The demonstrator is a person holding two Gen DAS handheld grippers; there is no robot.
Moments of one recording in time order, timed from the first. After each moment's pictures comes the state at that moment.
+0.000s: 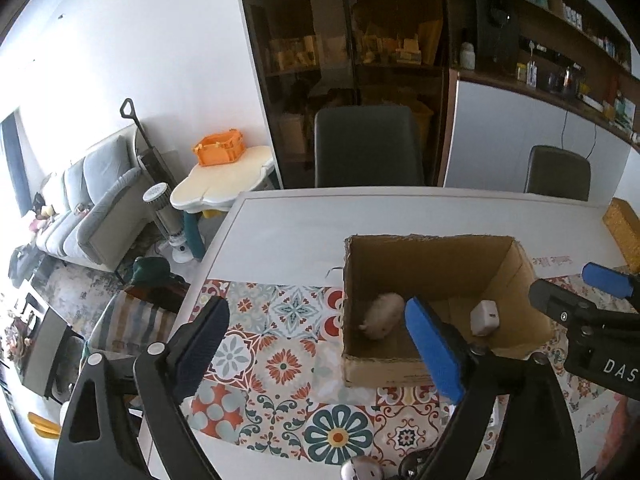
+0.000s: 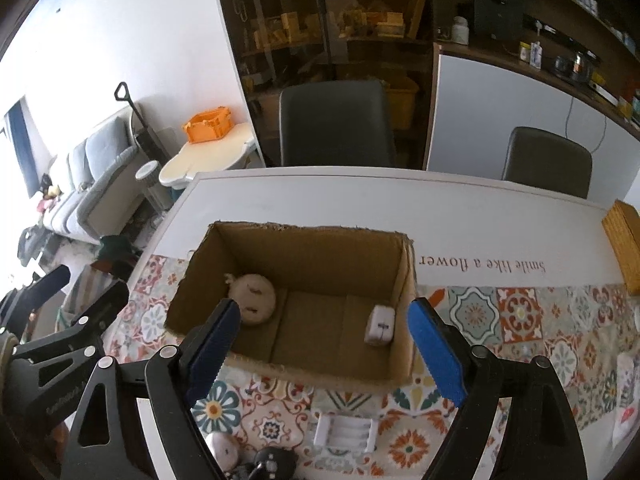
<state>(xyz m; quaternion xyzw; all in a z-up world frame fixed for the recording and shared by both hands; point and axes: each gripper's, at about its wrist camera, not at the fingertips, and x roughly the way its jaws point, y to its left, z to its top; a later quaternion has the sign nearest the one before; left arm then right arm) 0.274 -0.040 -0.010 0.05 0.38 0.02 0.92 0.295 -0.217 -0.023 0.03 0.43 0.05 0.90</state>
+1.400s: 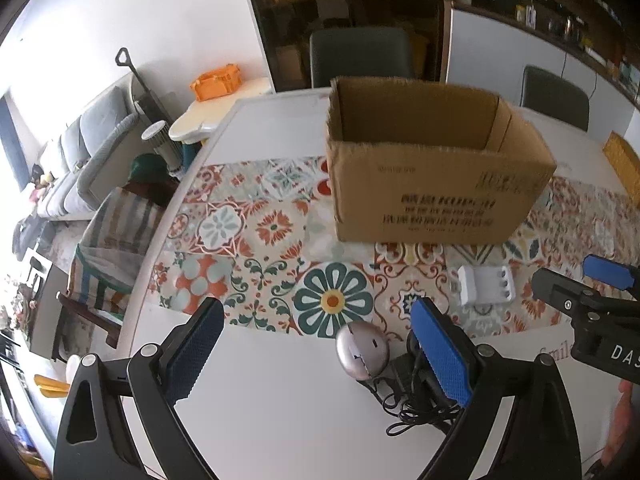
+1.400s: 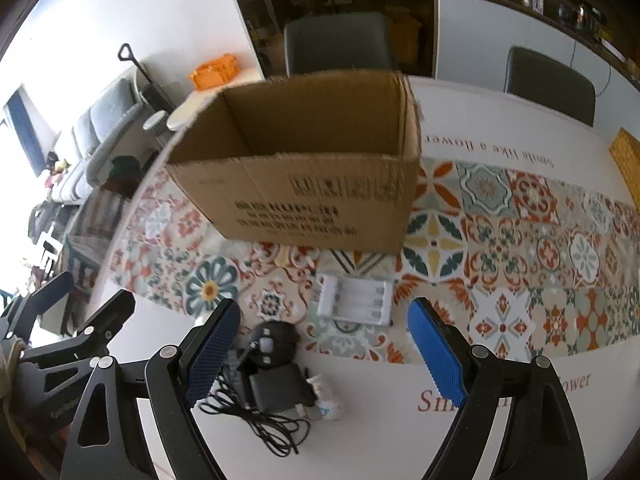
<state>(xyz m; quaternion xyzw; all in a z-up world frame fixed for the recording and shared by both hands) 0.177 -0.052 -0.108 0.06 0.48 0.03 0.87 0.197 -0.230 -0.115 0.04 0.51 0.07 0.86</state>
